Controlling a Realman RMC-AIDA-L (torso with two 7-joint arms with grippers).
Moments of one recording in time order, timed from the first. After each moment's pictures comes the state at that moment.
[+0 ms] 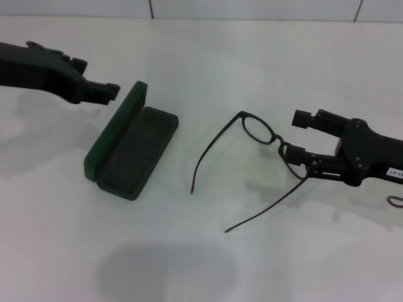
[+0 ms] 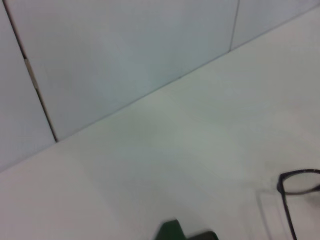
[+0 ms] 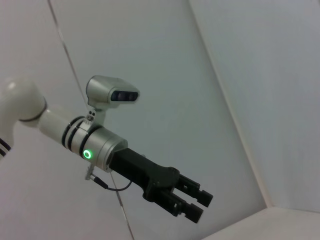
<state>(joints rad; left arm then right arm) -0.34 -2.09 1.12 1.82 2.40 1.60 -2.45 0.48 1.91 -1.70 -0.34 -0.77 -1.58 1.10</state>
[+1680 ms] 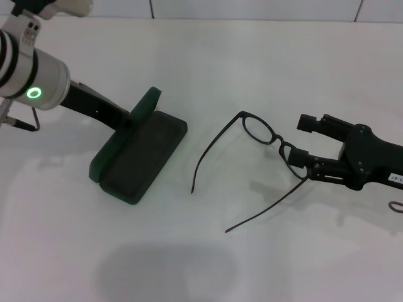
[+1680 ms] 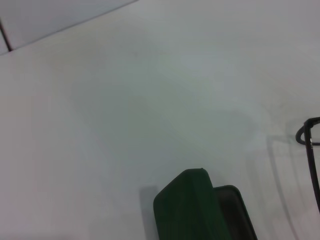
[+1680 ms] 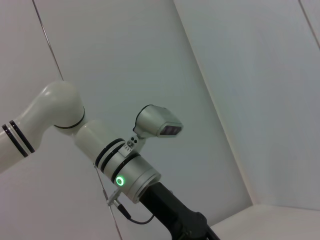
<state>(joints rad) -0.55 -2.09 1.22 1.36 2.56 1.47 -2.50 0.46 1.92 -1.68 -0.31 -0.78 -1.57 1.08</state>
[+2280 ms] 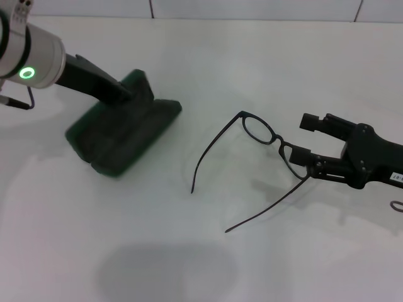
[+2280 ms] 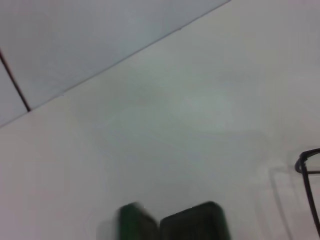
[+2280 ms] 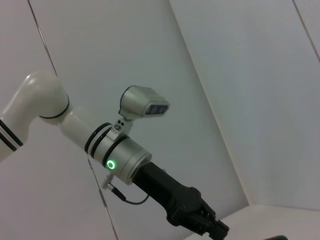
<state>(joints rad) -0.53 -2.09 1.24 1.51 2.56 1.48 -2.50 0.46 1.92 -1.68 -0.31 -0.77 -1.57 1.08</state>
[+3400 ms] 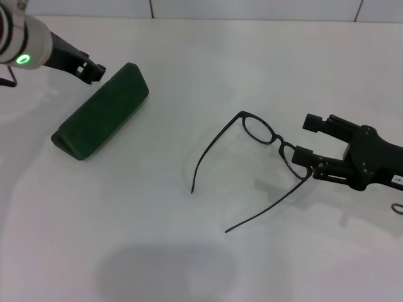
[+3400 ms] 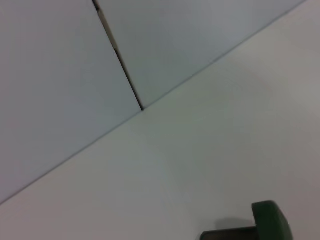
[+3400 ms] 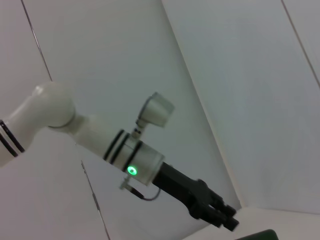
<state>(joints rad) -0.57 -2.09 1.26 1.35 2.78 1.20 -2.49 0.44 1.93 -1.65 -0.31 -0.78 -1.57 1.07</state>
